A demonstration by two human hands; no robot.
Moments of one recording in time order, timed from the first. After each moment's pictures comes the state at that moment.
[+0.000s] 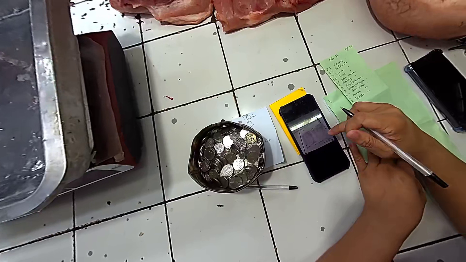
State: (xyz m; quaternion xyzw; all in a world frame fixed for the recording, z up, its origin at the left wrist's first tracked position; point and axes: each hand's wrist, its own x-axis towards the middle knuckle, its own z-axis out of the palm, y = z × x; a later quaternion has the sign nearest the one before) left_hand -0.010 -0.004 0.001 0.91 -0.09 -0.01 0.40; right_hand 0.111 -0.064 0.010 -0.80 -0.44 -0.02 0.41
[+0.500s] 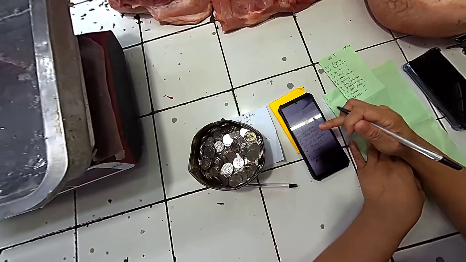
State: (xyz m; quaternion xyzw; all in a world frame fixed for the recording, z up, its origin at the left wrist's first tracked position) left_hand -0.007 -0.002 0.004 0.91 -0.11 -0.07 0.40; right_hand 0.108 -0.055 0.004 -0.74 -0.39 0.04 0.55
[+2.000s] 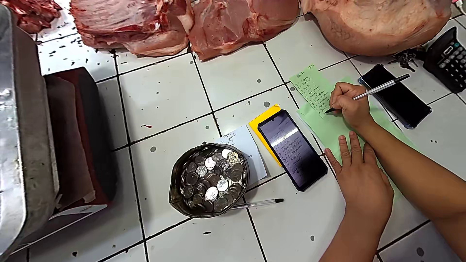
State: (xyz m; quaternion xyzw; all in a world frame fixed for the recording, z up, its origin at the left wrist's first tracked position) left_hand -0.002 -0.003 0.004 0.91 -0.12 -0.12 0.37; right_hand 0.151 -0.078 -0.023 -0.77 -0.11 -0.08 0.63
